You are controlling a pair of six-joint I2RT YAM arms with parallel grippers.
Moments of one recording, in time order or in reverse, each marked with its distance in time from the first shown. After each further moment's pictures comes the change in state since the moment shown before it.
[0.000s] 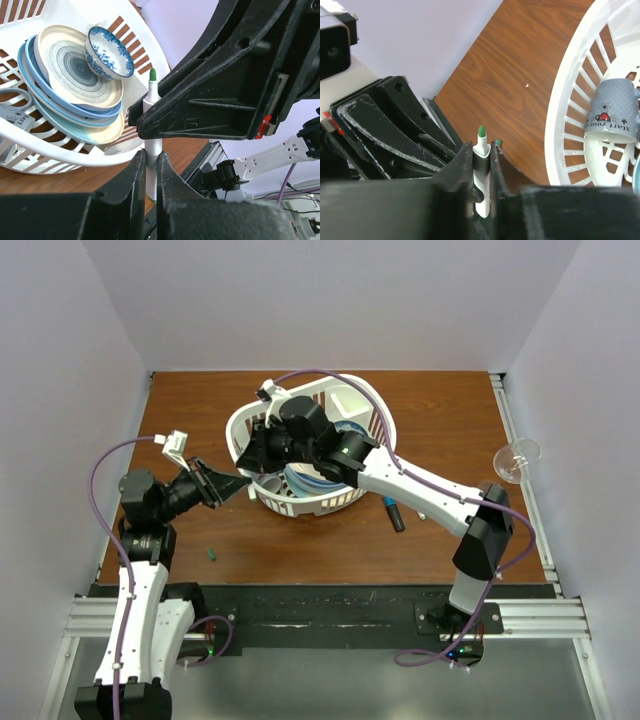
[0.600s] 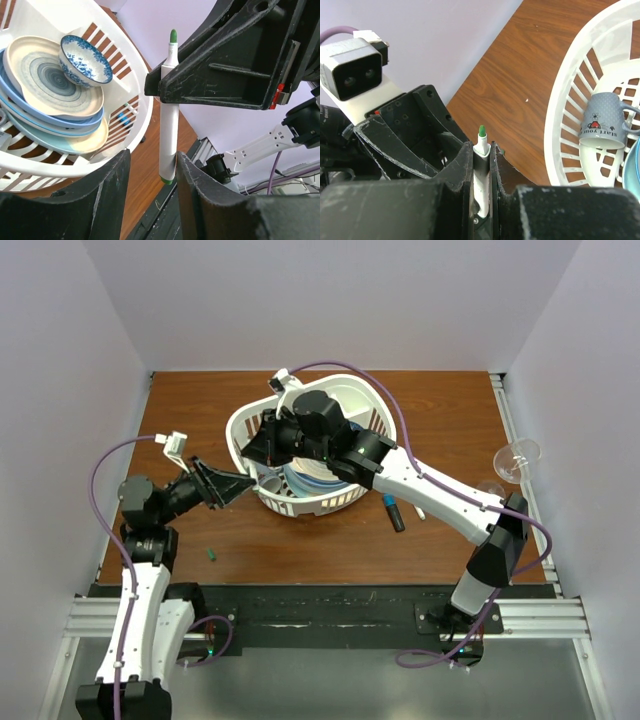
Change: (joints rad) left arm -0.003 -0.009 -0.048 0.186 0.066 -0.090; right arm 0.000 -0.084 -0.011 0.003 0.060 0.003
